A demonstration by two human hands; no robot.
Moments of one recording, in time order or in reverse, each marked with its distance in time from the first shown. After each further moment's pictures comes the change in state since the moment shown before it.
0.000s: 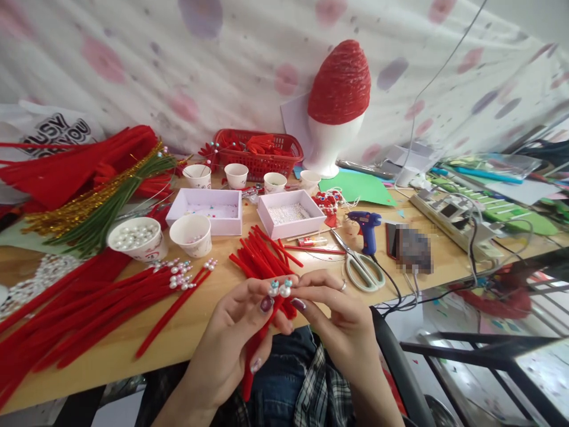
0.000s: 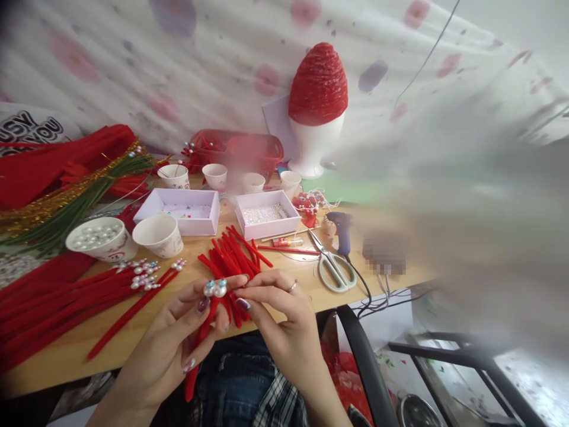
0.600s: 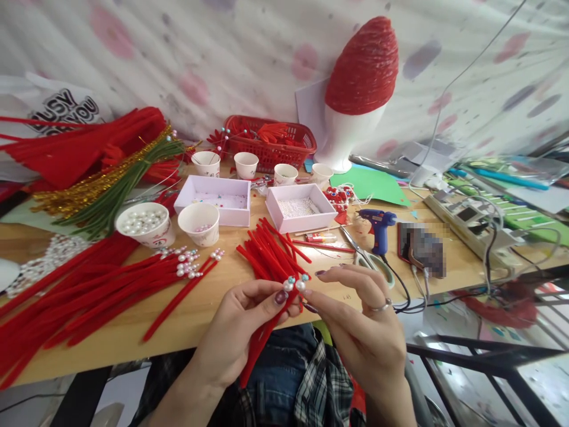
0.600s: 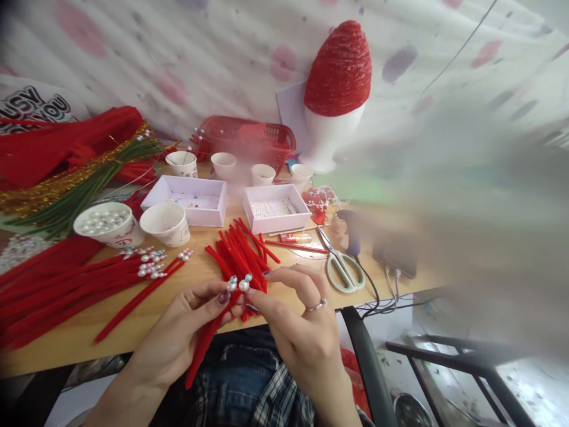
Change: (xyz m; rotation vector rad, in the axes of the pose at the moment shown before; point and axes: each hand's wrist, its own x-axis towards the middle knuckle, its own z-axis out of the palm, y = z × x) left_hand 0.011 -0.003 -0.006 -0.065 0.100 -0.074; right_hand 0.002 -0.006 -0.013 -0.542 -0.013 -0.348
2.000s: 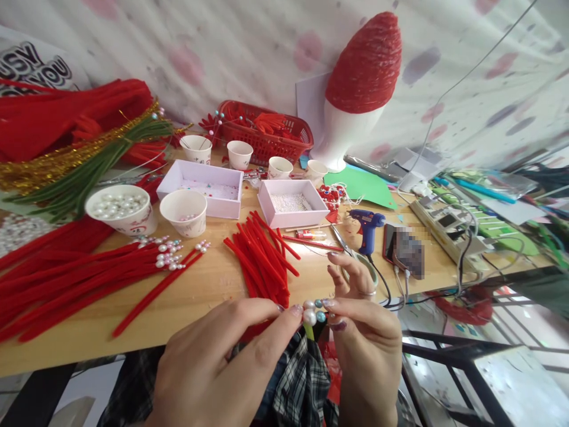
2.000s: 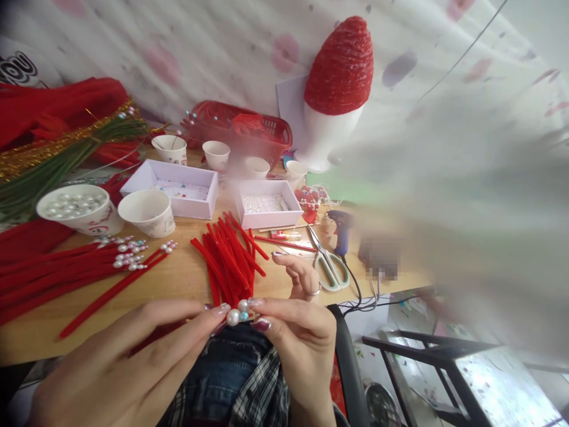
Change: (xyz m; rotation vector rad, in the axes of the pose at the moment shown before) left_hand -0.049 0.010 0.003 1.192 0.040 0.962; right_hand -0.010 -0.008 0.005 0.696 0.247 0.461
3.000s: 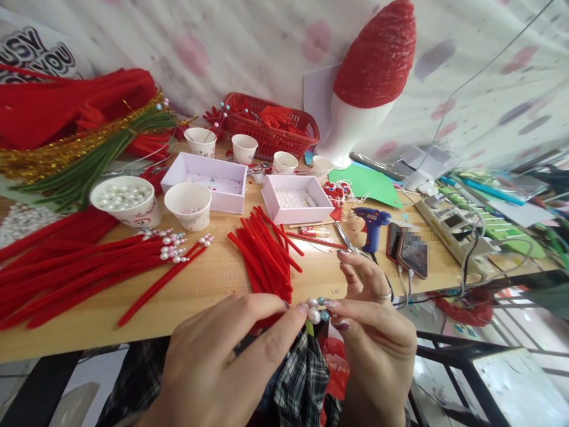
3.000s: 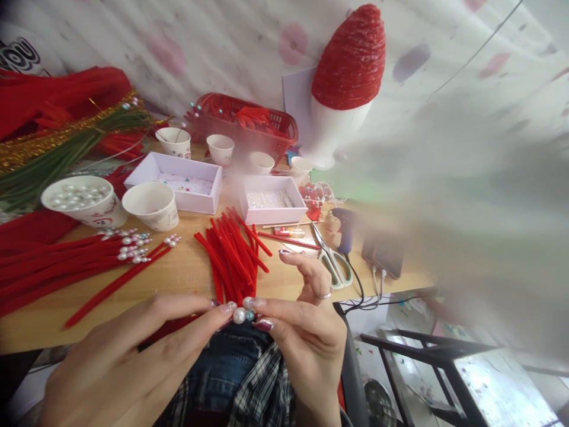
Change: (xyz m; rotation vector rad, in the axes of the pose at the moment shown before) left_hand 0.001 -0.003 0.006 0.164 -0.035 -0.003; right_hand 0.003 -0.003 -0.004 -0.137 -0.061 -0.150
